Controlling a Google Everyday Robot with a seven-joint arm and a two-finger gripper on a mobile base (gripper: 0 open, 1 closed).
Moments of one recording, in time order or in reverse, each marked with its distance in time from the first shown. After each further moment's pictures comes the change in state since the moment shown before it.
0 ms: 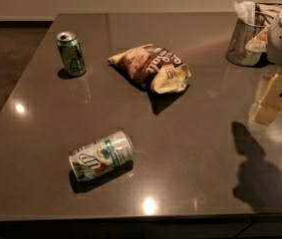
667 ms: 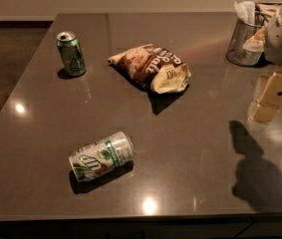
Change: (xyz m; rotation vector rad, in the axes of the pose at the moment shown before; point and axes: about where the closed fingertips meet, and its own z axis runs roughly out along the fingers) arm -0.002 -0.002 0.001 -0.010 0.003 -0.013
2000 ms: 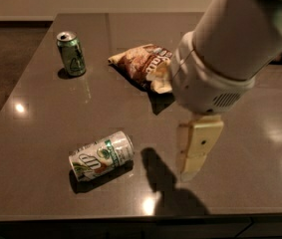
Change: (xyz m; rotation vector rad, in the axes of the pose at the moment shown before) arm -0.134 0.110 0.020 -0.112 -0.176 -0.437
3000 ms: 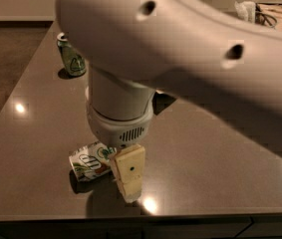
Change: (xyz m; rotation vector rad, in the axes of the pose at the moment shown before) arm -0.076 0.007 0.090 -0.113 0.085 -0.221
